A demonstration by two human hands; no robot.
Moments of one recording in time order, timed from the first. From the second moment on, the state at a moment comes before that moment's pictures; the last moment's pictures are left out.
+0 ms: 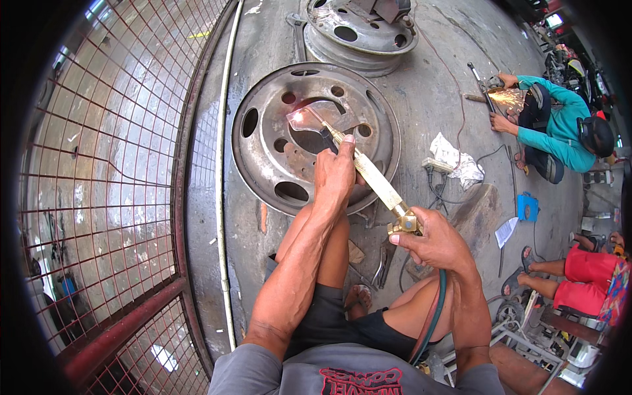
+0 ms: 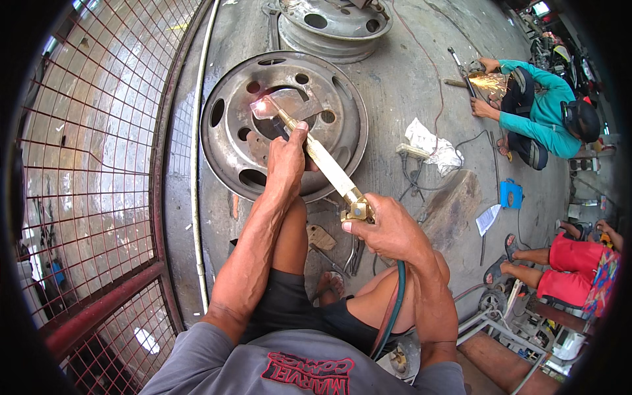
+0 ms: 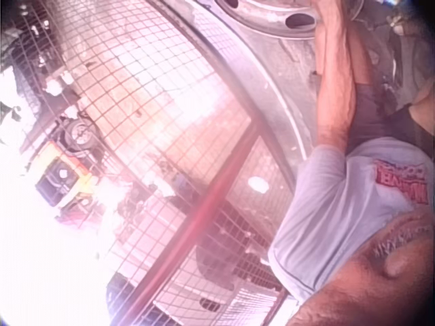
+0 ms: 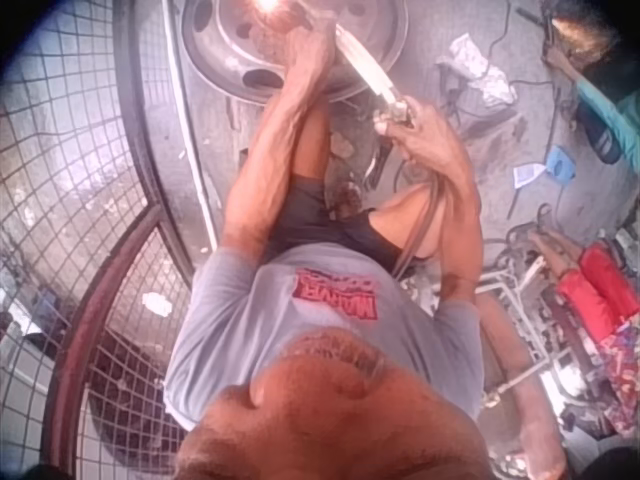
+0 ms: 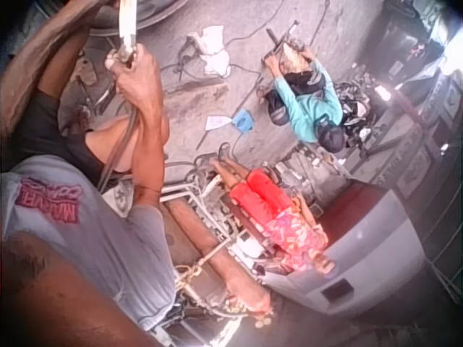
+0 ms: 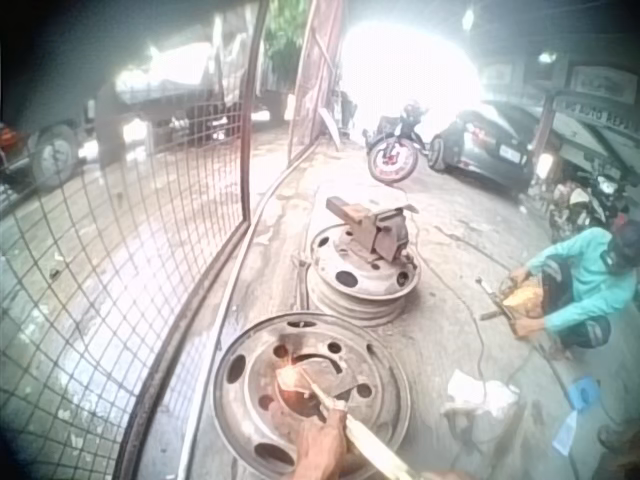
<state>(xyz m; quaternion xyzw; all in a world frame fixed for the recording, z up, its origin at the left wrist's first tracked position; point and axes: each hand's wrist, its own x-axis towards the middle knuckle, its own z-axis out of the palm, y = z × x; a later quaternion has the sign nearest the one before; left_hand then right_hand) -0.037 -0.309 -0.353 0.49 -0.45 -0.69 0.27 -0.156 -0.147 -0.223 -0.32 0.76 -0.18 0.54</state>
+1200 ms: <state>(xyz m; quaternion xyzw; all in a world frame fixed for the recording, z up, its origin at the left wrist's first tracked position) -0.038 -0.311 -0.355 0.49 -0.47 -0.68 0.26 -0.157 -0.141 -0.227 -0.39 0.74 -0.23 0.50</state>
